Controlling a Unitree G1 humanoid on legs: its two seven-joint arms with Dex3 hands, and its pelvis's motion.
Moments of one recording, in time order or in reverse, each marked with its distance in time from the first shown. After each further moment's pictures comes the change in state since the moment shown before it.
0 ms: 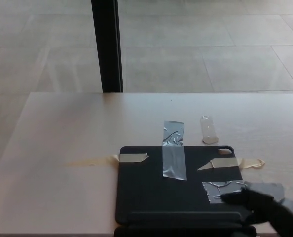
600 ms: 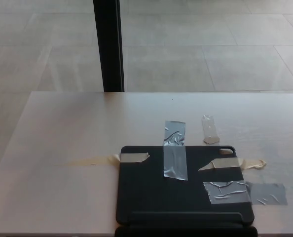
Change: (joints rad) left_arm 0.029 -0.005 0.000 0.001 0.003 0.000 0.000; right_arm -0.203 -0.123 -0.551 0.347 0.166 0.009 -0.013
